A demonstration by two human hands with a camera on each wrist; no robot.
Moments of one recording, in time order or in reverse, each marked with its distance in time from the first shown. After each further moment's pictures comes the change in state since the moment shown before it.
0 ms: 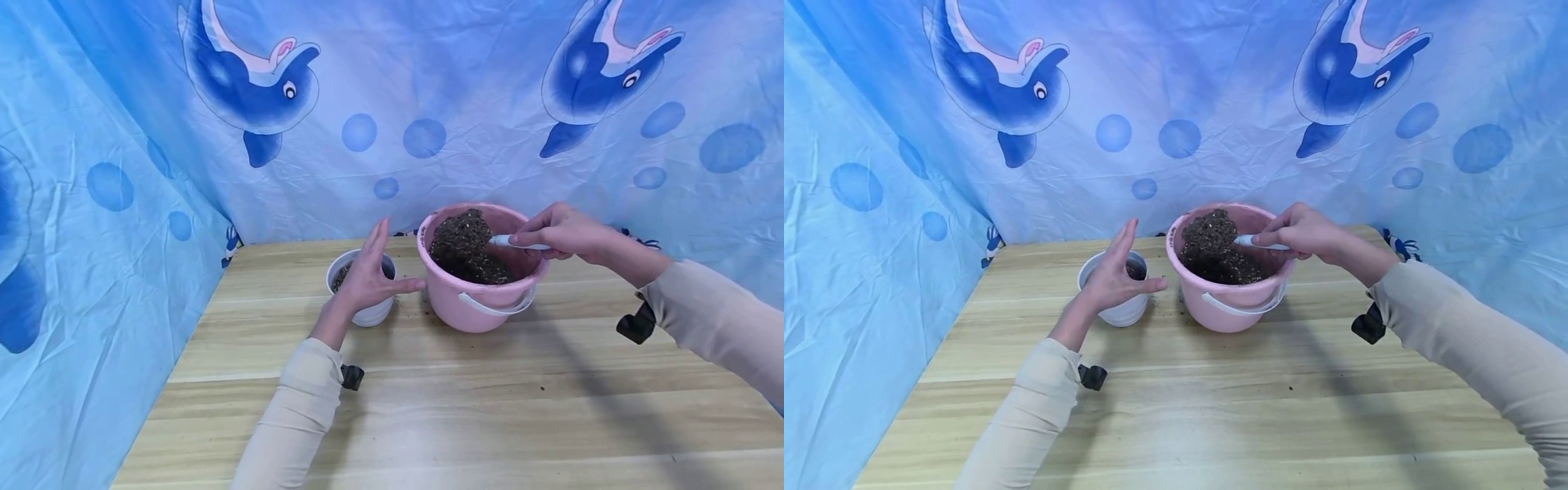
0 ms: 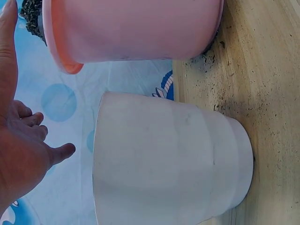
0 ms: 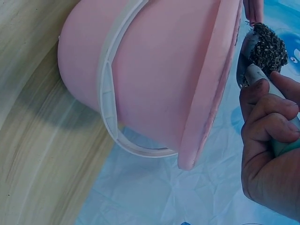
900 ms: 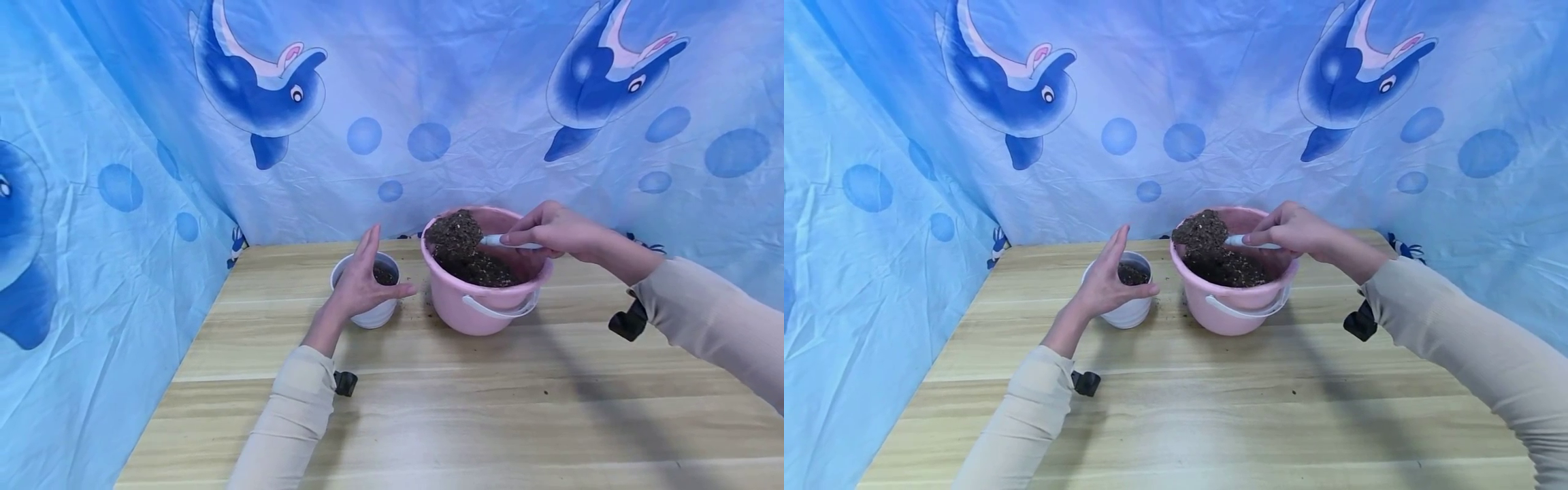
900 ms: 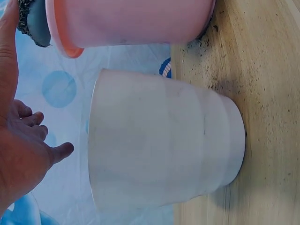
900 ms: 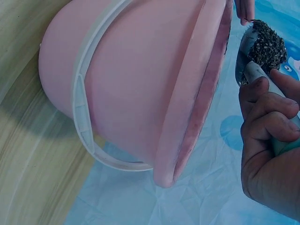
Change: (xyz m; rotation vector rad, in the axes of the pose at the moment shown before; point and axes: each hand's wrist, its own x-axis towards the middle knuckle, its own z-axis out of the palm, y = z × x) left_hand -0.013 -0.011 -0.010 -0.010 0.022 -0.040; right_hand 0.006 -0.016 0.007 -0.036 -0.010 -0.055
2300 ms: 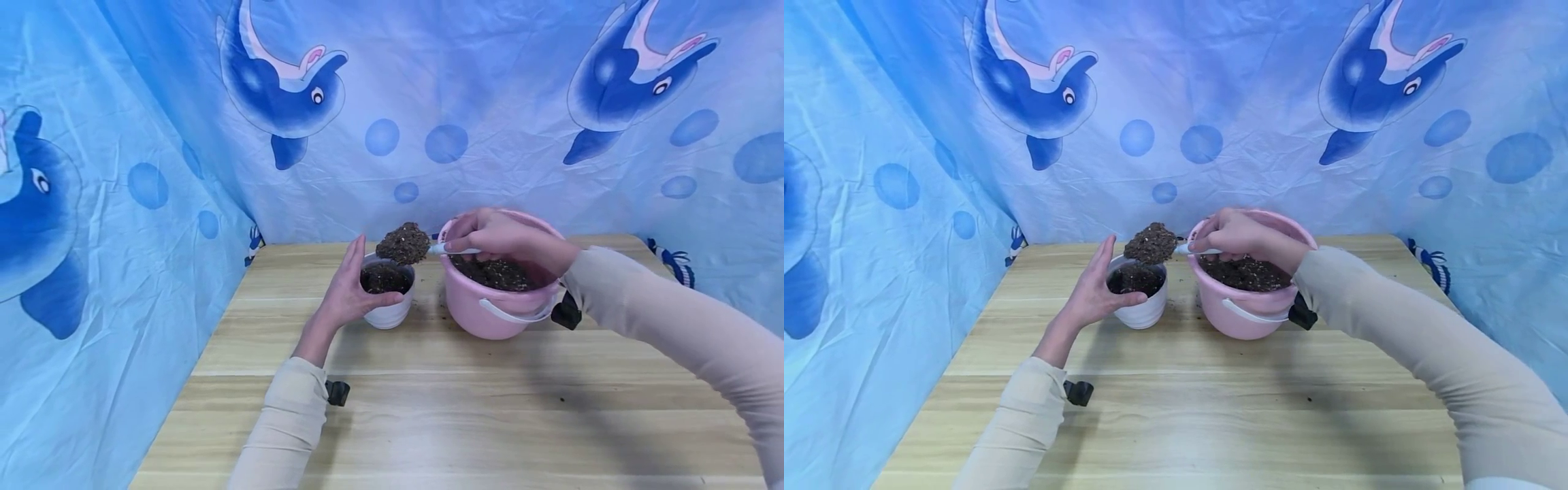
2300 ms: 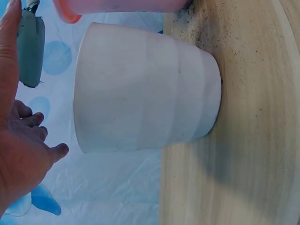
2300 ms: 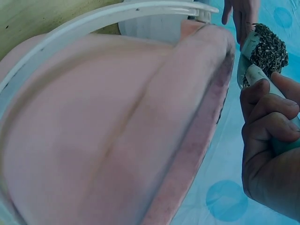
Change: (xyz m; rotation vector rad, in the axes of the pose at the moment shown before) left_hand -0.026 -0.029 -0.022 0.032 0.085 -0.082; right_hand 0.058 -0.048 0.065 -0.119 -0.134 -0.157
